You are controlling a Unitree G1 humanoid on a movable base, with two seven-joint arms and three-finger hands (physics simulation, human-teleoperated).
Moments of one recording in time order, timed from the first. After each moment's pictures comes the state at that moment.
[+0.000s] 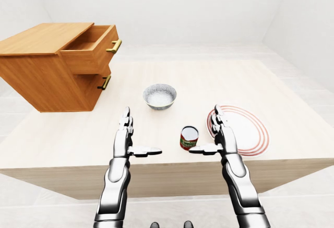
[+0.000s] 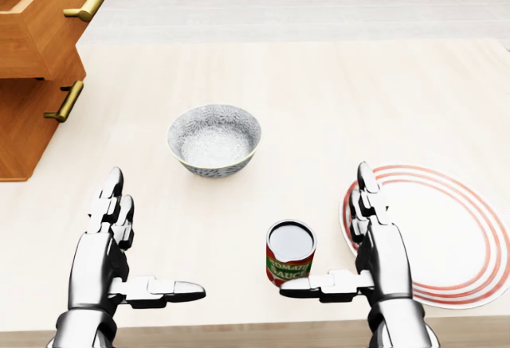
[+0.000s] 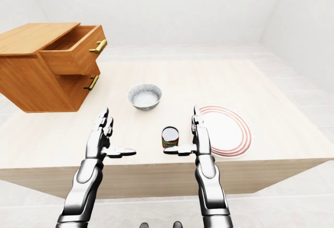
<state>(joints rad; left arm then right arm) 0.00 0.01 0.01 -0.02 -0.01 0.01 -0.01 -0.01 -0.01 -0.01 0.00 0.01 0.01 0.01</state>
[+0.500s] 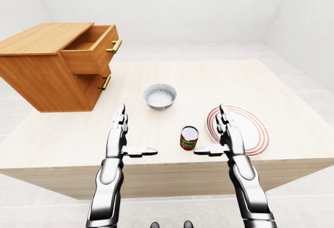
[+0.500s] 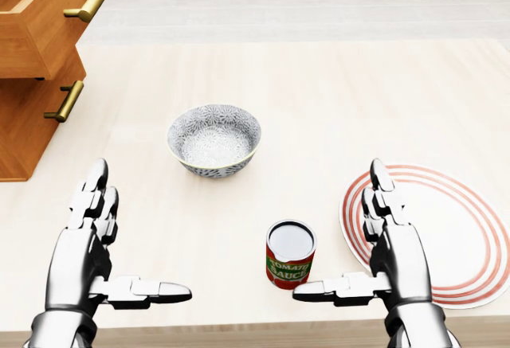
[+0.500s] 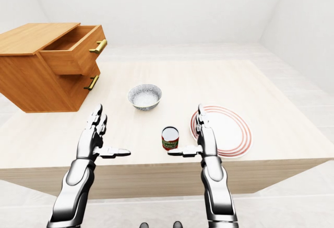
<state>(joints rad) 0.03 0.03 0.04 -0.16 0.02 0.09 -0.06 0.04 -0.03 -0.05 -0.12 0.01 0.07 0.06</state>
